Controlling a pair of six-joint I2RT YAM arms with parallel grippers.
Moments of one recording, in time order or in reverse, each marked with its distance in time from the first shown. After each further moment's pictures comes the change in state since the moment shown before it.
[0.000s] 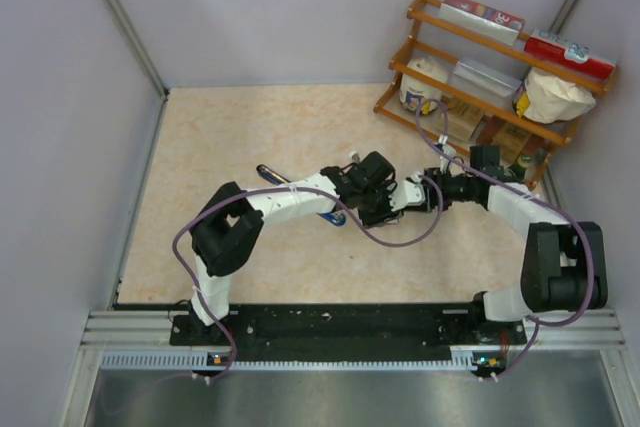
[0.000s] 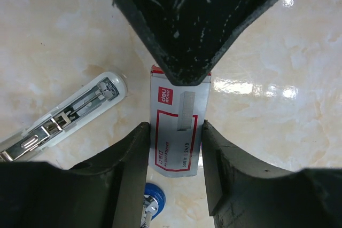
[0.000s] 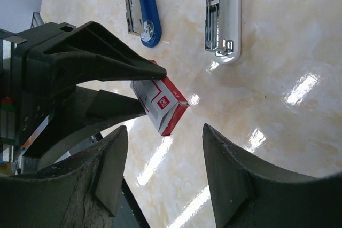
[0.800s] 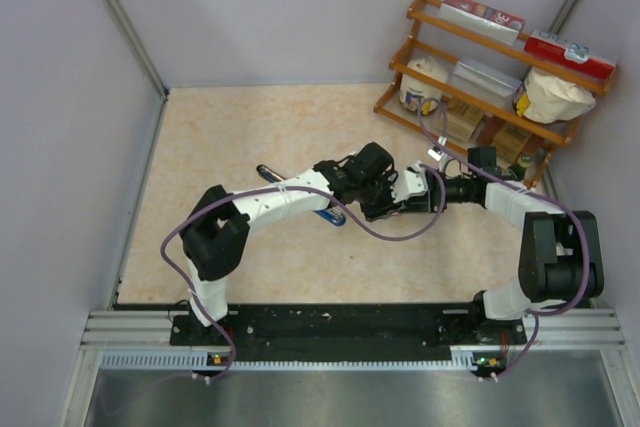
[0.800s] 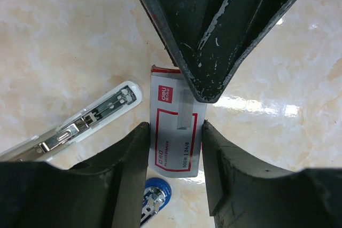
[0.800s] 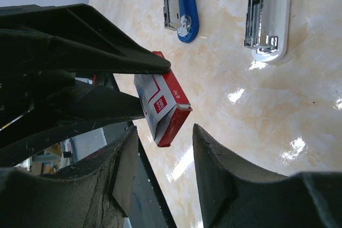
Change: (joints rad) left arm 0.001 -0.063 0.035 -0.010 0.008 -0.025; right arm -0.001 0.067 0.000 0.015 -0.169 0.053
